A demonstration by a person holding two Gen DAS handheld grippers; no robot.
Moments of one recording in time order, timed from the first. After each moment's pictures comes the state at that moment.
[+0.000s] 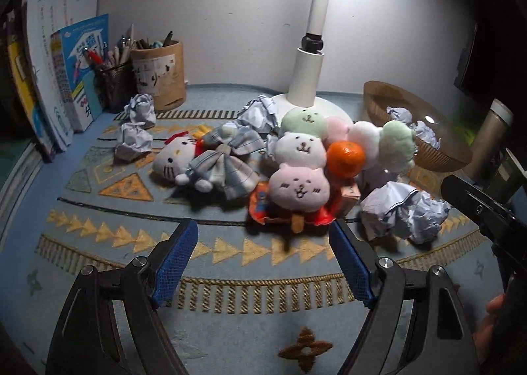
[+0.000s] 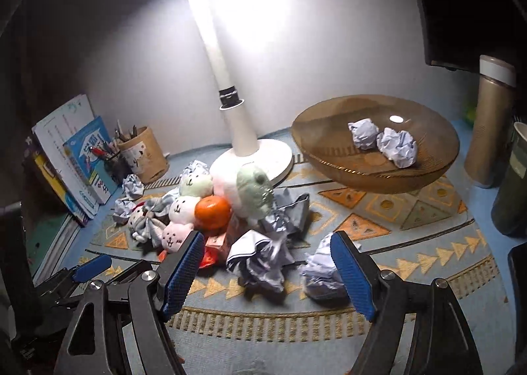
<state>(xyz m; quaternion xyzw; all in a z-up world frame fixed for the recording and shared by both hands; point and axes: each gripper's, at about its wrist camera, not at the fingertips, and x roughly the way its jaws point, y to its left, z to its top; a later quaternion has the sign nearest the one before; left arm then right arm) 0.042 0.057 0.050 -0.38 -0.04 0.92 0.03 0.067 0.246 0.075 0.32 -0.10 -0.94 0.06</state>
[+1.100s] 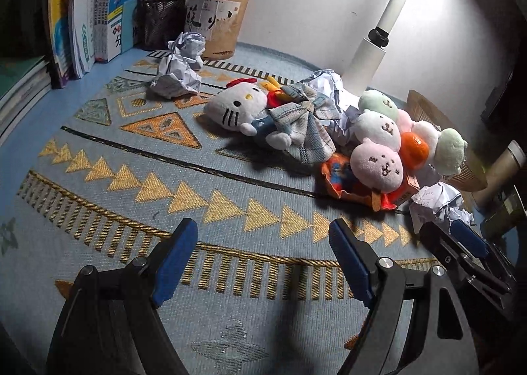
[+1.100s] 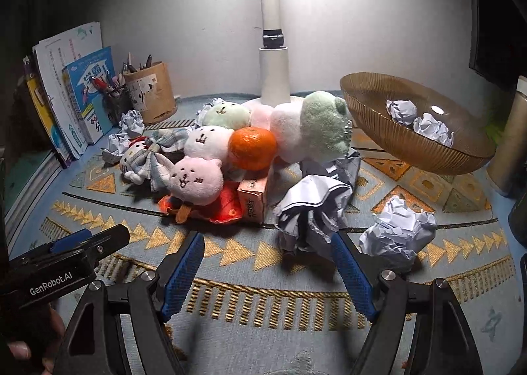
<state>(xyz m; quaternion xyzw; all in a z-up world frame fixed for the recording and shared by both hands) 0.038 -0.009 0.011 -0.41 -0.14 0.90 0.02 0.055 0.184 0.039 0.36 -0.01 -0.93 0.06</state>
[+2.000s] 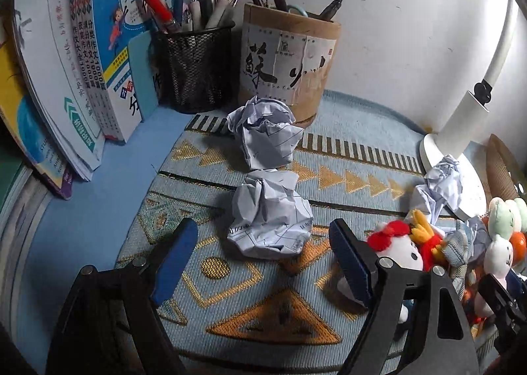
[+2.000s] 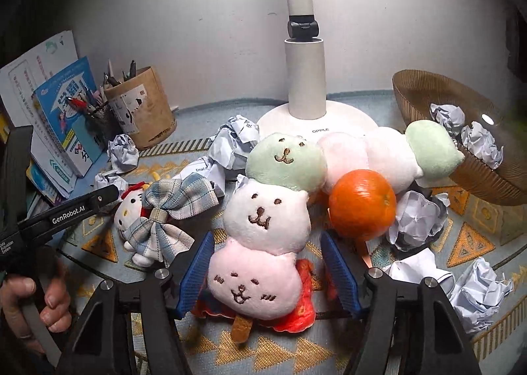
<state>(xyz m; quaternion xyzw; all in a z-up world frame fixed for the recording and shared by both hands) -0.107 -0.106 0.016 -0.42 -0.08 0.91 -0.04 -0.034 0.139 0.032 0.38 -0.03 -0.92 0.04</state>
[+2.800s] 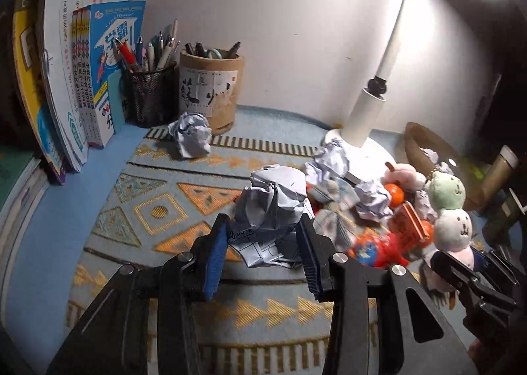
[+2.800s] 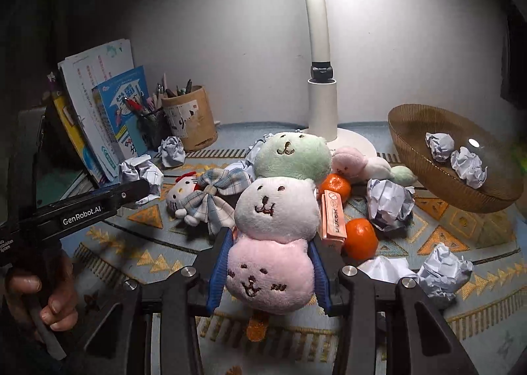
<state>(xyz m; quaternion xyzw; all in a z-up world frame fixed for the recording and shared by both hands) 0.003 -0.059 0.066 -0.36 -0.08 0.93 0.08 0.062 0.155 0.068 0.34 -0.01 -0.93 0.12</state>
